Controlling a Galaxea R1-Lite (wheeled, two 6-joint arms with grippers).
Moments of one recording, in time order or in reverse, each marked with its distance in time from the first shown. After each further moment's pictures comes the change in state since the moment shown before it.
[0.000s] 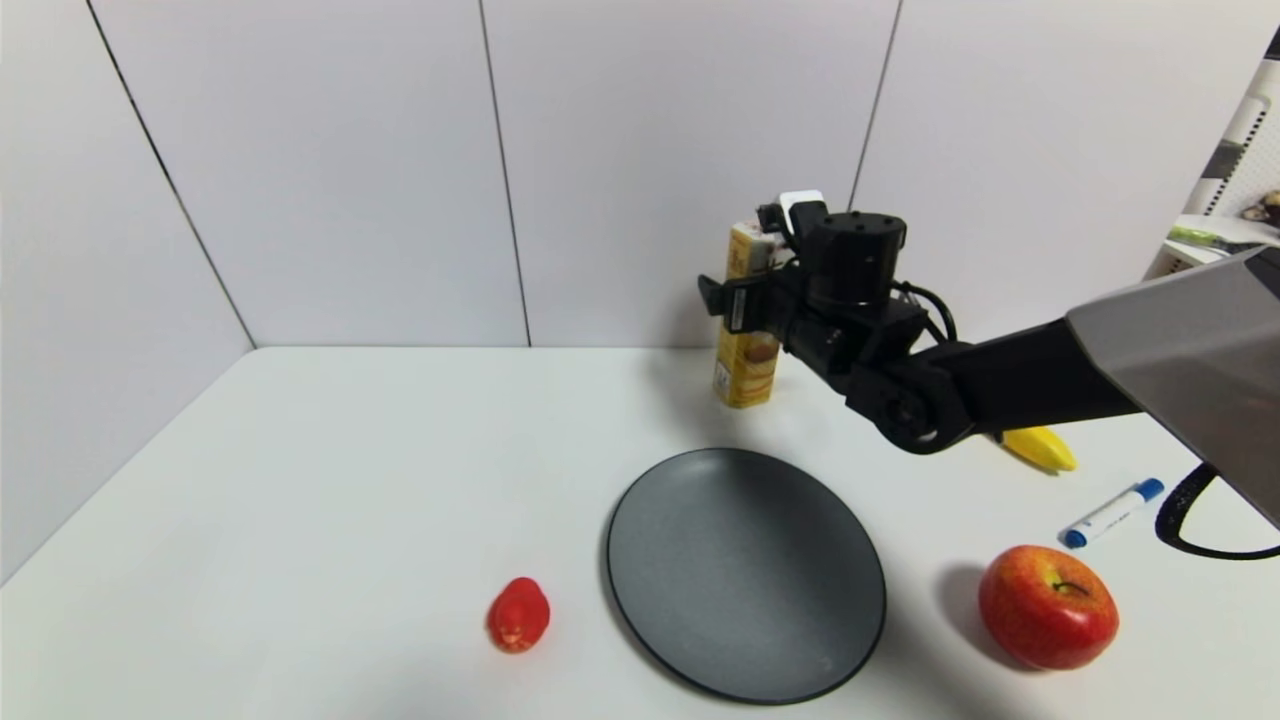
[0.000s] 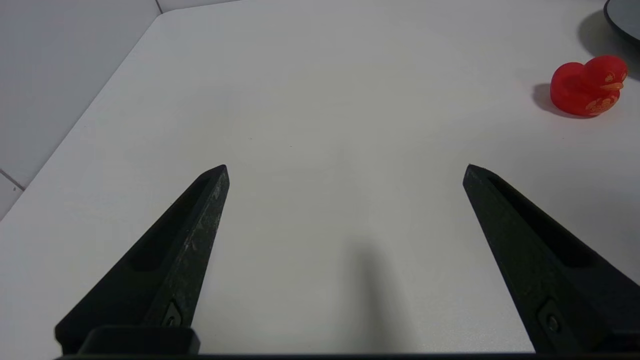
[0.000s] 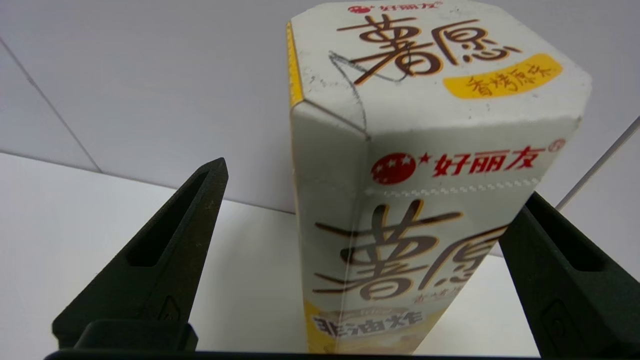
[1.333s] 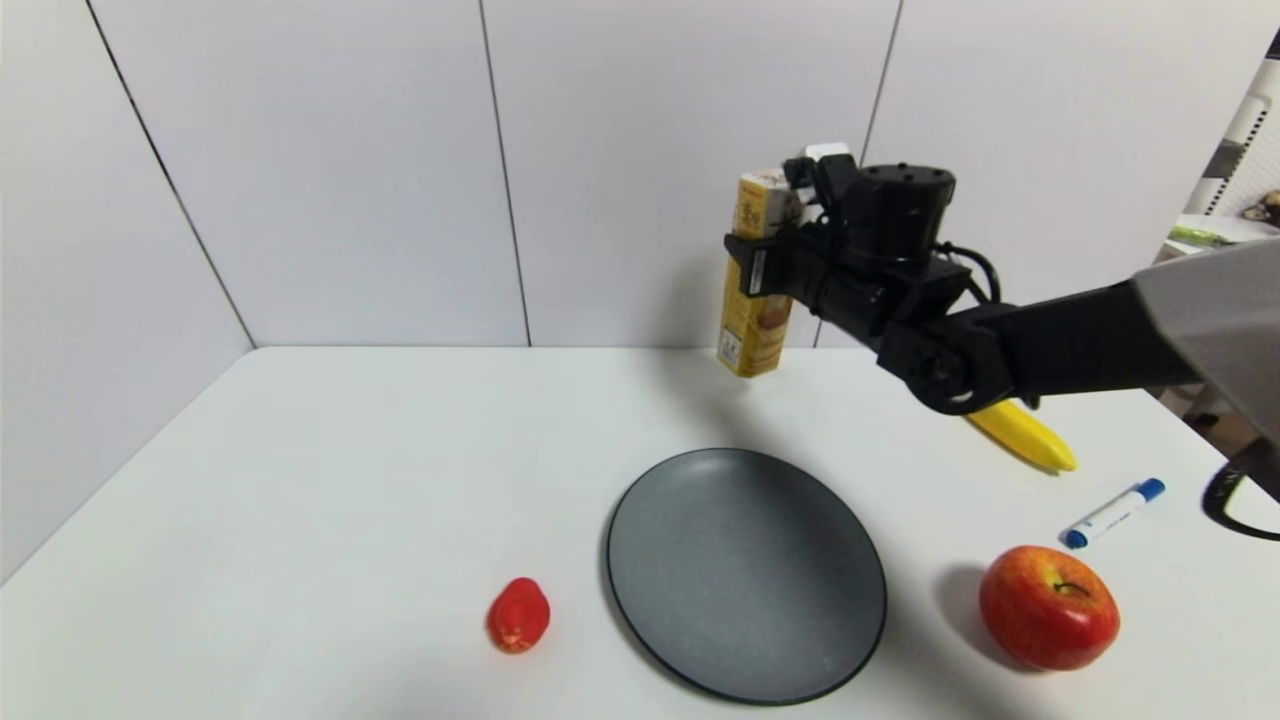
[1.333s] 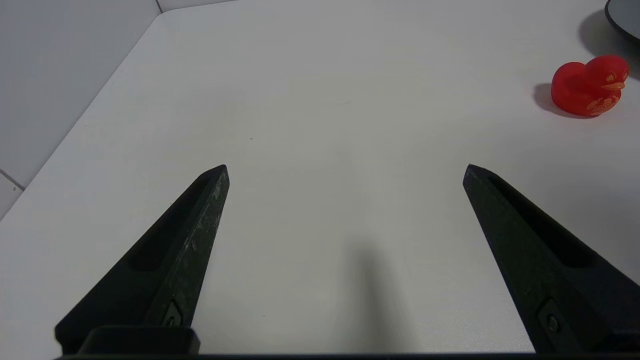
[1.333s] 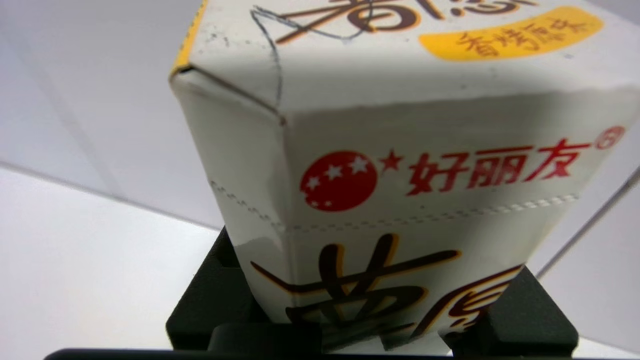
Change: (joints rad) left arm 0.000 0.000 0.000 0.000 0.000 0.000; right arm -0.042 -0.073 -0.047 0.046 0.178 -0.017
